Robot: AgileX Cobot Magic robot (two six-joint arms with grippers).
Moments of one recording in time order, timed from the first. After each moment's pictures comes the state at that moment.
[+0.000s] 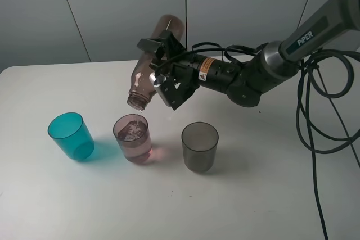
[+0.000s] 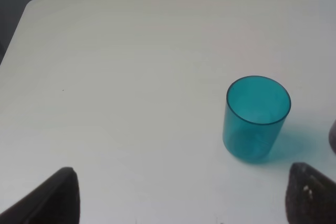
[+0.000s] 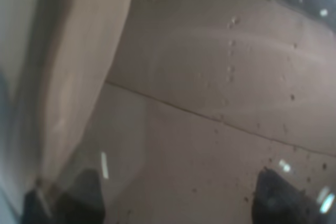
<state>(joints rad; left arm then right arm) -0.02 0.00 -0.51 0.02 1.08 -0.02 0.53 2.22 -1.07 -0.54 -1.07 -1.66</state>
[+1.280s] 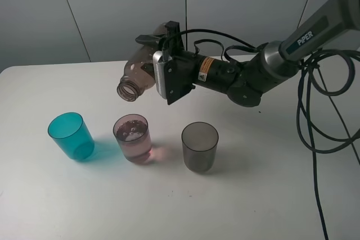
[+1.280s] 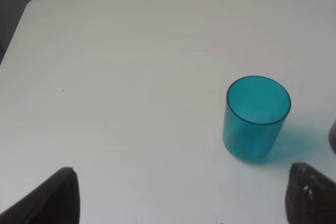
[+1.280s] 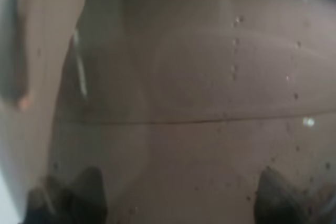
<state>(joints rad) -0.02 0.00 -0.51 0.02 1.08 -0.02 0.53 2.22 -1.07 -0.59 -1.12 -1.15</state>
